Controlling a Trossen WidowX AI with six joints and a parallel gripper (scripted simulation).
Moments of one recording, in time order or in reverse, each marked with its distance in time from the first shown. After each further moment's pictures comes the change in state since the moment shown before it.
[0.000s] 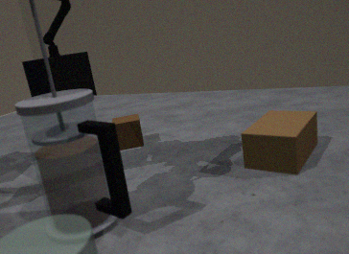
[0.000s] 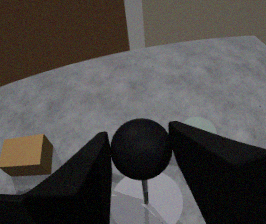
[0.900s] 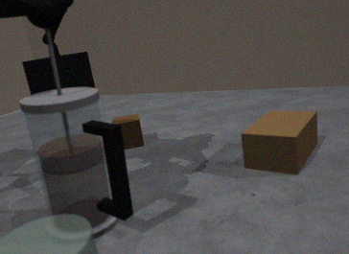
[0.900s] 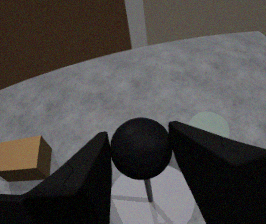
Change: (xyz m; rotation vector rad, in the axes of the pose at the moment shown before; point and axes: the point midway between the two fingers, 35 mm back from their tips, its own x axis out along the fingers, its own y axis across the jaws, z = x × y) arm 0.025 0.001 -0.025 0.027 -0.034 0.010
